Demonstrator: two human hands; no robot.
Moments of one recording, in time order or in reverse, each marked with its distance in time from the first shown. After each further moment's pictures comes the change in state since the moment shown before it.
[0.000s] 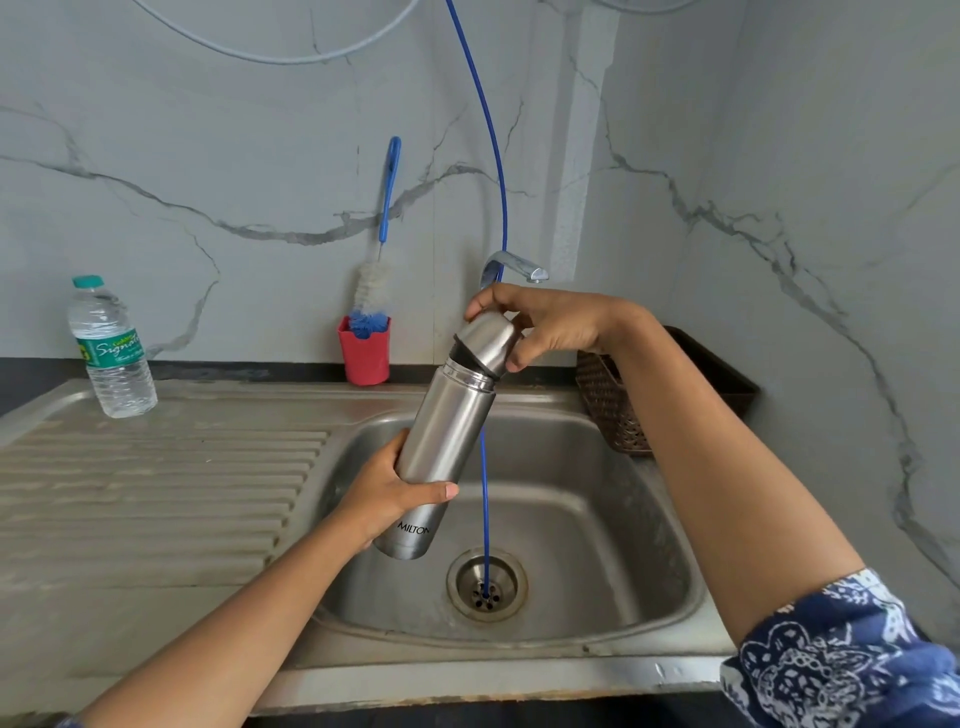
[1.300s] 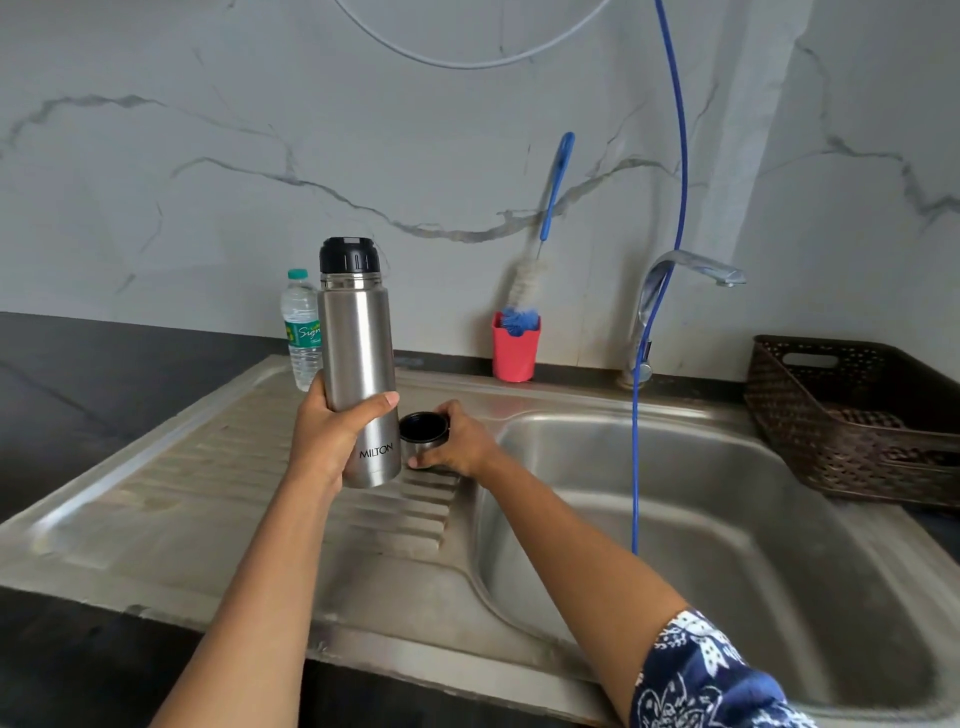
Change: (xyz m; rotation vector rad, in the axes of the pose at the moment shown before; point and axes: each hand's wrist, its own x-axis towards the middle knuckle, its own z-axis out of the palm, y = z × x) left_hand -0.040 0.016 -0.182 -0.223 0.677 0.085; right_hand 0.190 -0.025 0.264 0.274 0.214 0.080
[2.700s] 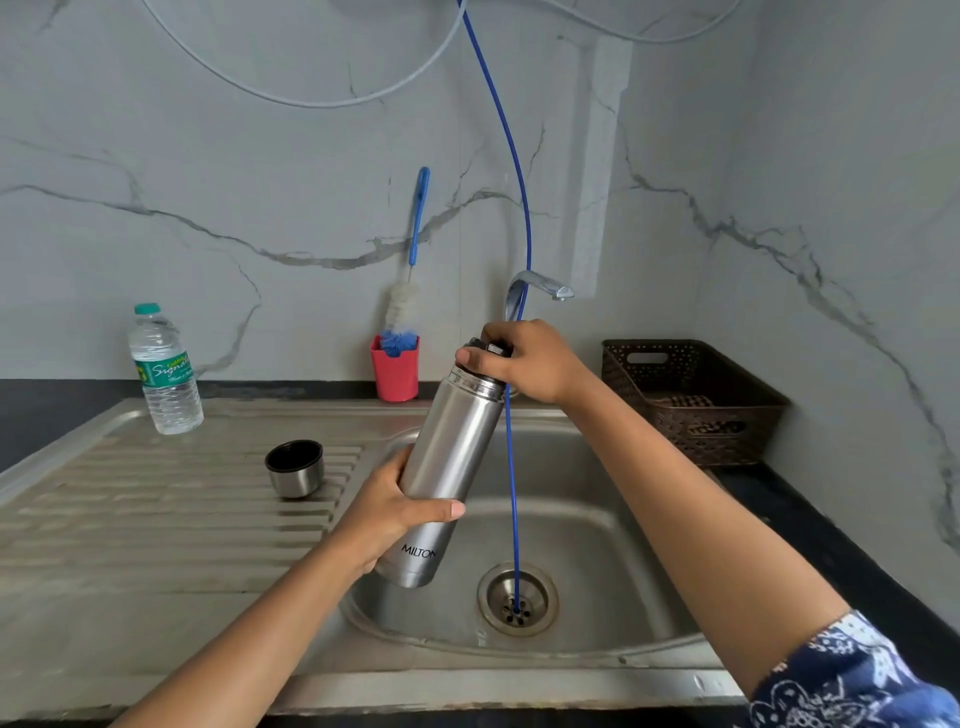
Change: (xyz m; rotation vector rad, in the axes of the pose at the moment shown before) left_hand -0.092 -0.023 0.126 0.184 -0.644 -0.087; right_hand -0.121 -0.037 -0.226 -0.445 0.359 -0.306
